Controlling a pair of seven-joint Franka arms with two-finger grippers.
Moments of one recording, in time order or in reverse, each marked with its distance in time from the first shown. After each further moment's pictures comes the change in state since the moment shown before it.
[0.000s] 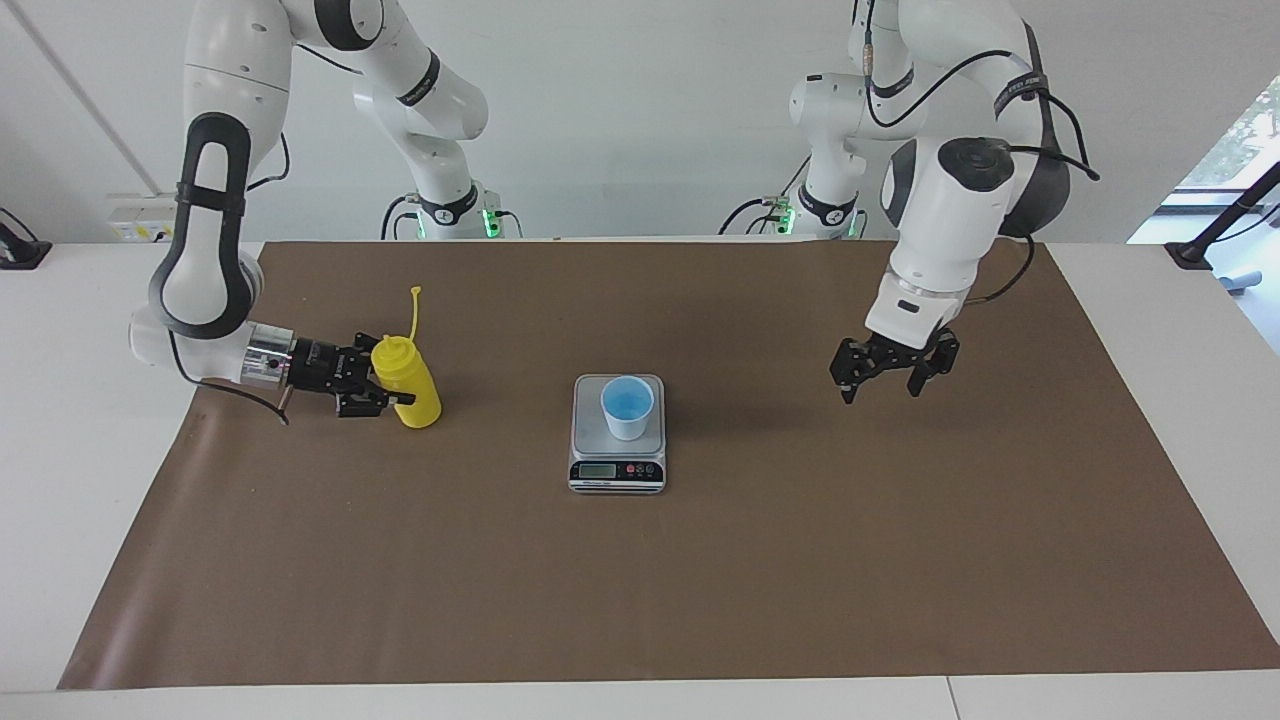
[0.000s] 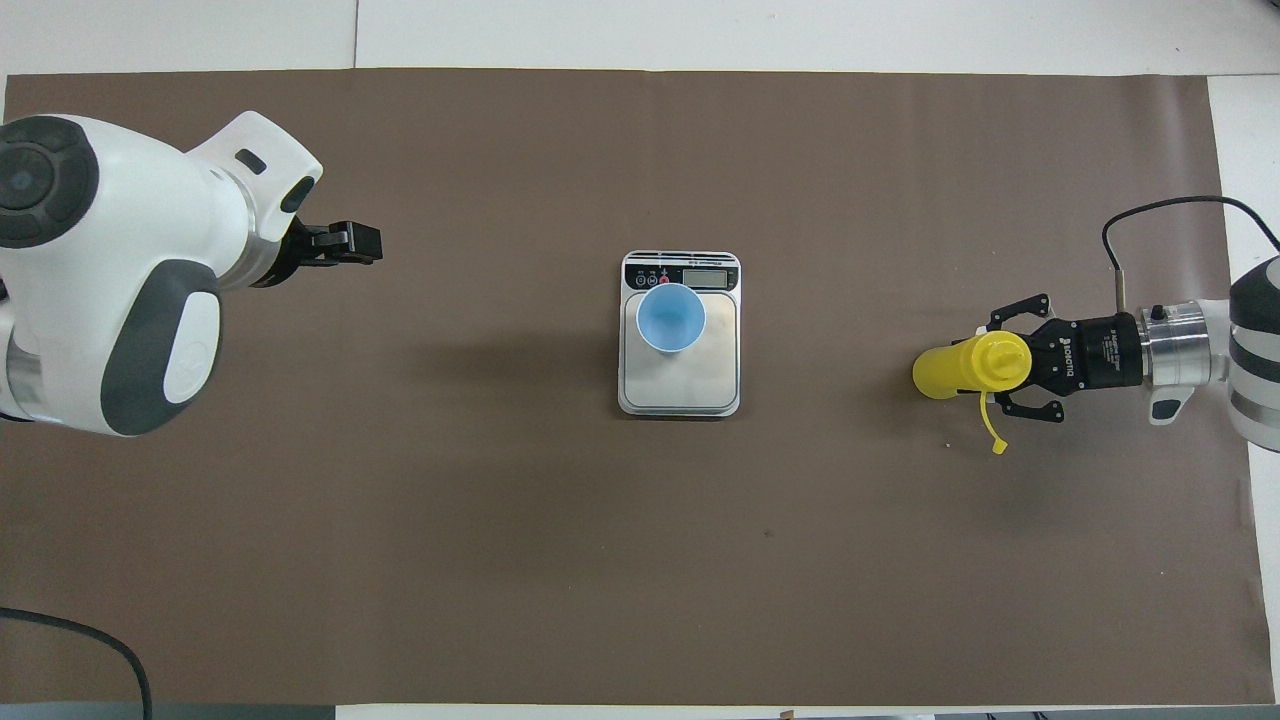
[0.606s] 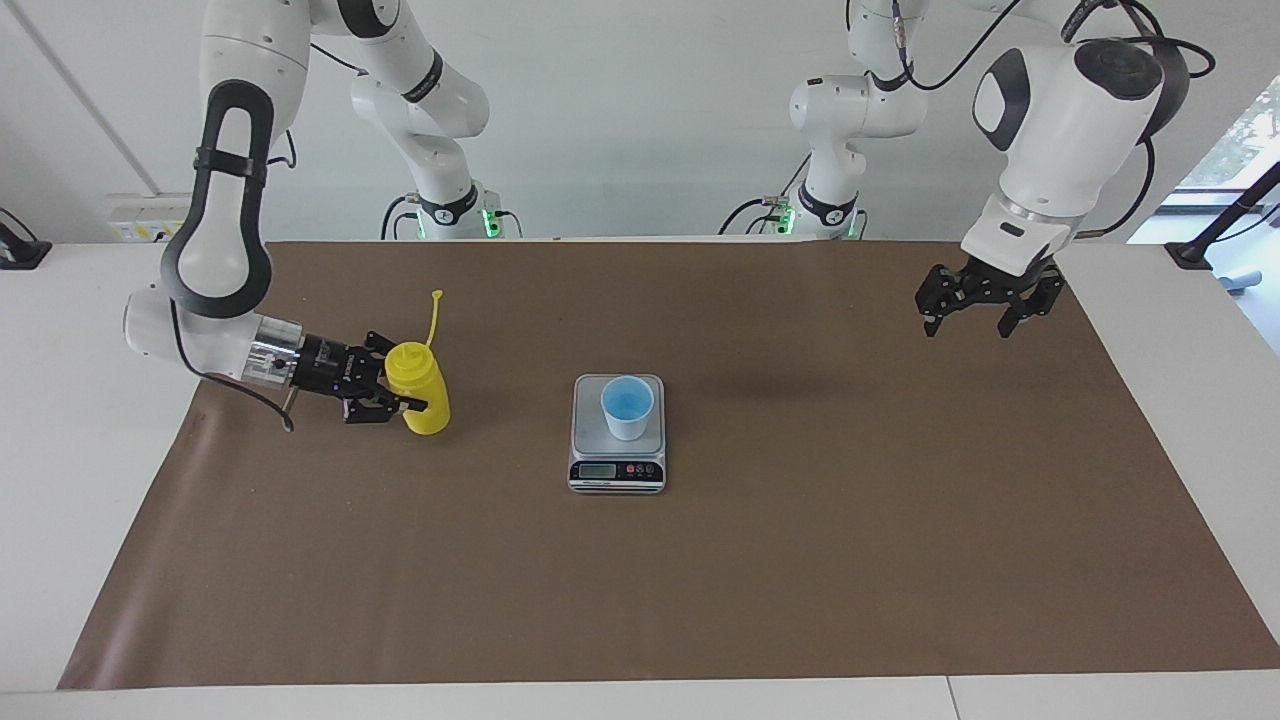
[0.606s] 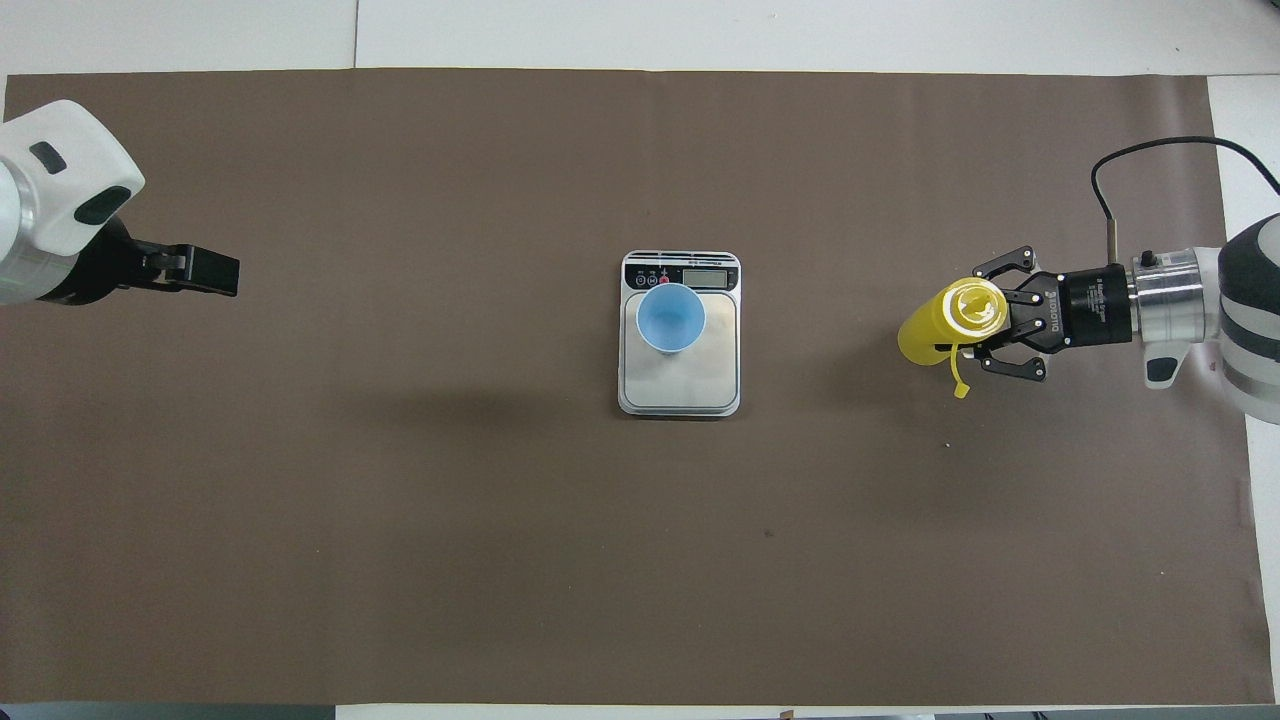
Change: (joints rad) left arm 0.119 -0.106 0.005 0.106 -0.024 -0.300 0.292; right arm 0.128 -0.079 0.002 0.073 0.000 0.087 0.281
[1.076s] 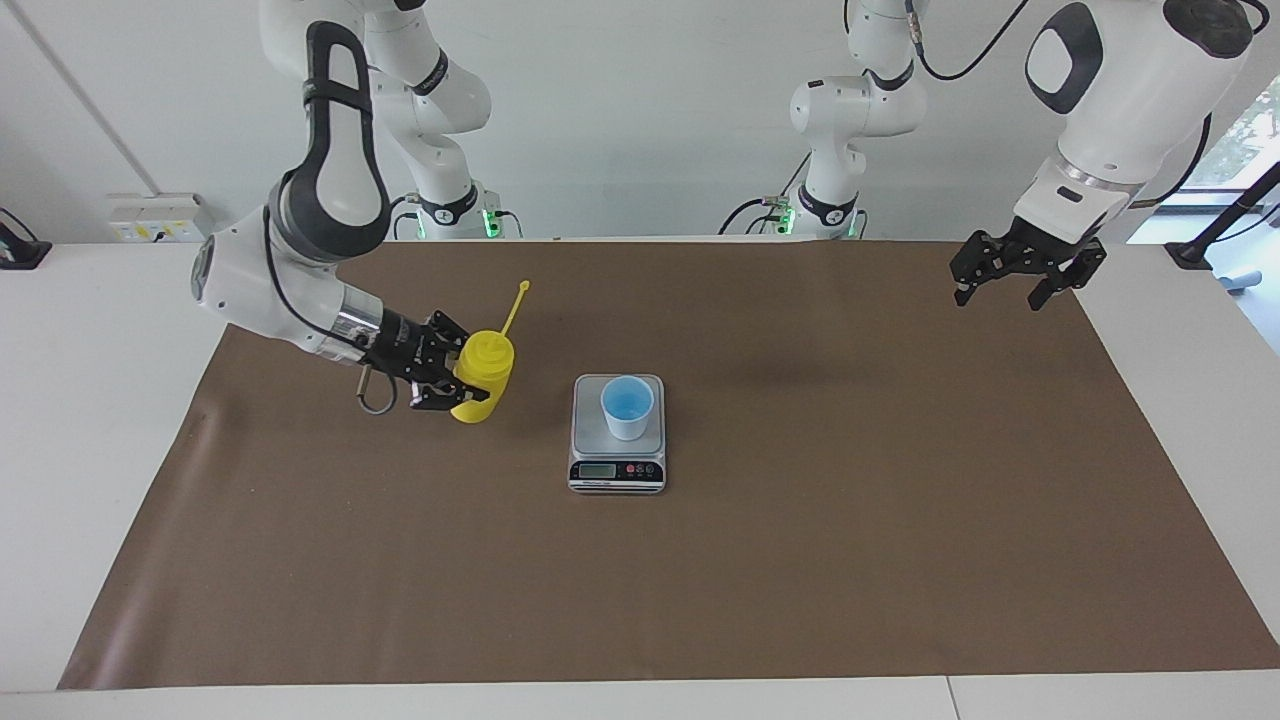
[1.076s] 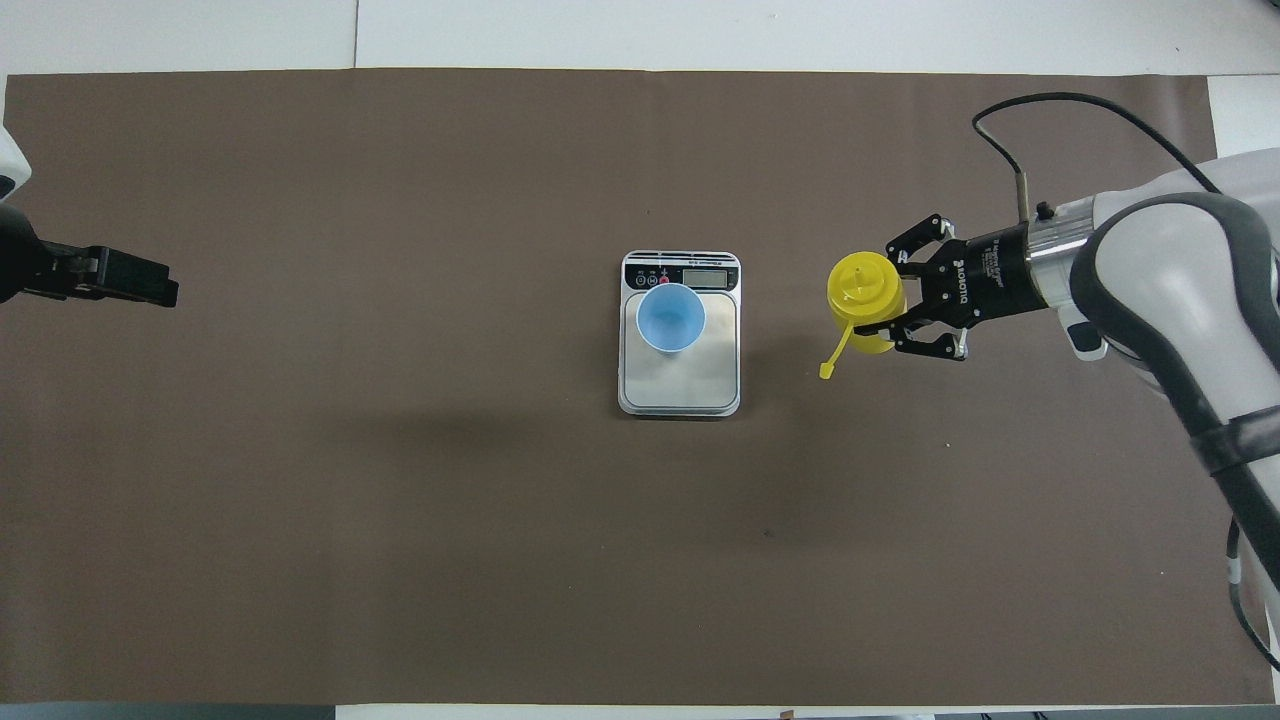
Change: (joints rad) left arm 0.069 0.000 0.001 0.088 -0.064 -0.132 0.089; right arm 0.265 -0.078 0.005 0.073 -0.222 0.161 0.397
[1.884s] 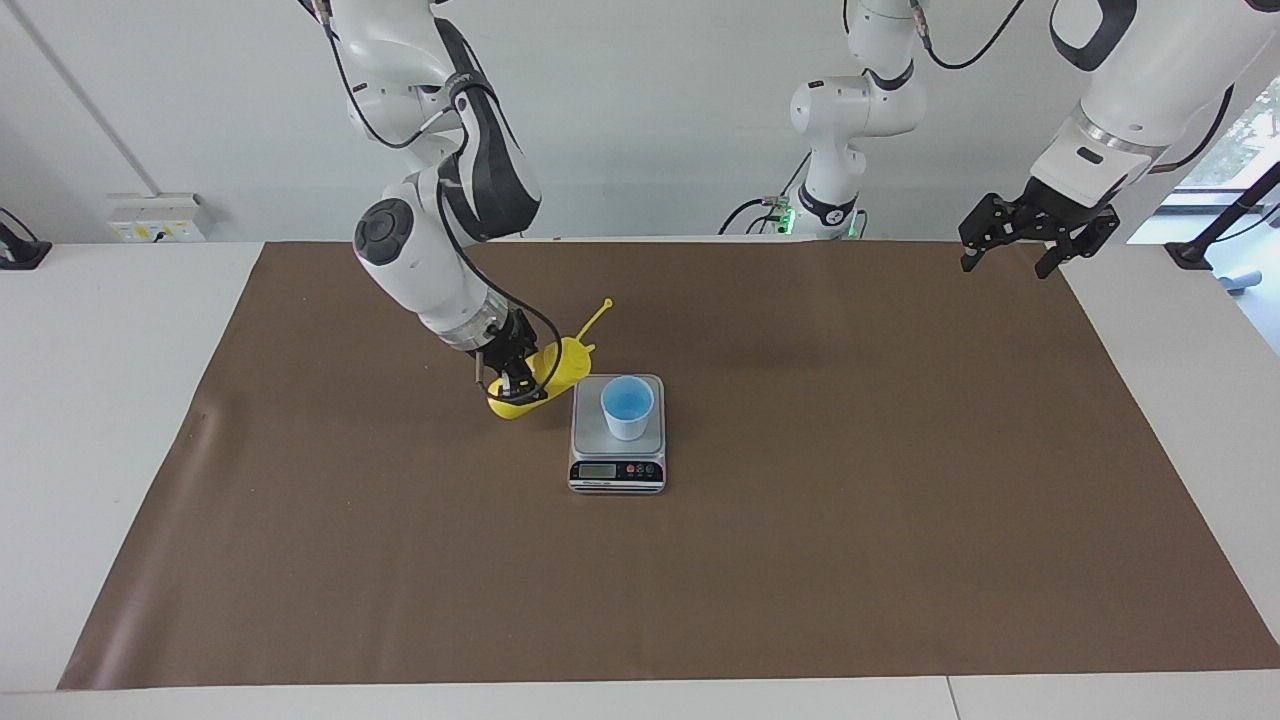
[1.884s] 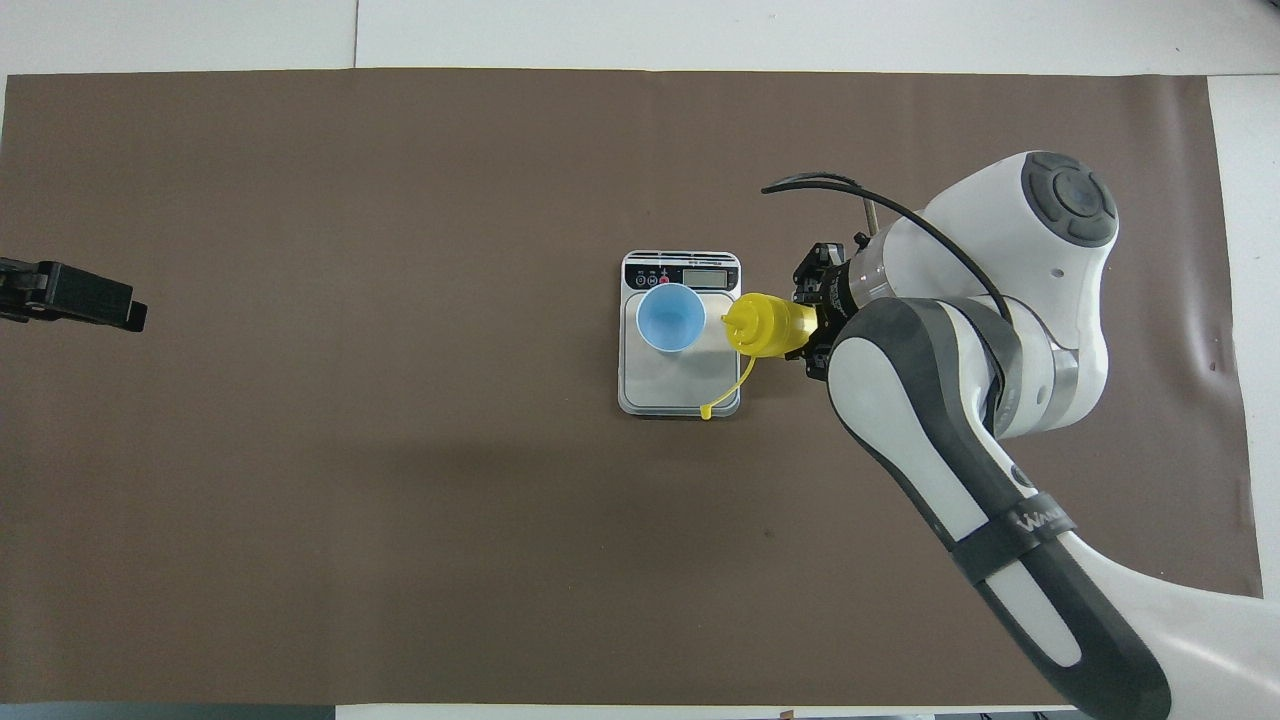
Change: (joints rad) left arm 0.008 -0.005 -0.007 0.095 -0.008 -0.162 0.016; right arm 0.230 0.010 0.001 0.006 -0.452 0.130 0.316
